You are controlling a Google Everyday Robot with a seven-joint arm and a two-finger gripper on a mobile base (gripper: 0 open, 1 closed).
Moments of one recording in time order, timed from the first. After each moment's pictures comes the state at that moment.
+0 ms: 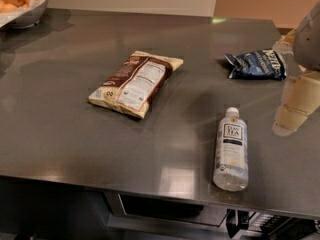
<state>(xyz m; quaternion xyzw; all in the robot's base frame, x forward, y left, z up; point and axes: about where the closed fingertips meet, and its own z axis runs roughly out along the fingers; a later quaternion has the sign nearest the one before) 0.438 -0.217 0.977 -0.60 0.78 -0.04 0.16</state>
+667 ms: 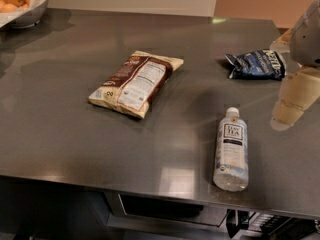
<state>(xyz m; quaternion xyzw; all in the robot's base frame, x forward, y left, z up) 0.451 -0.220 0.973 -0.60 0.78 -0.03 0.16</state>
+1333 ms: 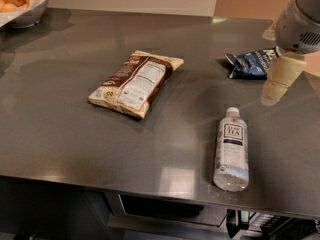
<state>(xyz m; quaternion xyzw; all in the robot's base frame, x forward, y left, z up) 0.527 -0.241 0.957 -0.61 0.78 -0.06 0.16</state>
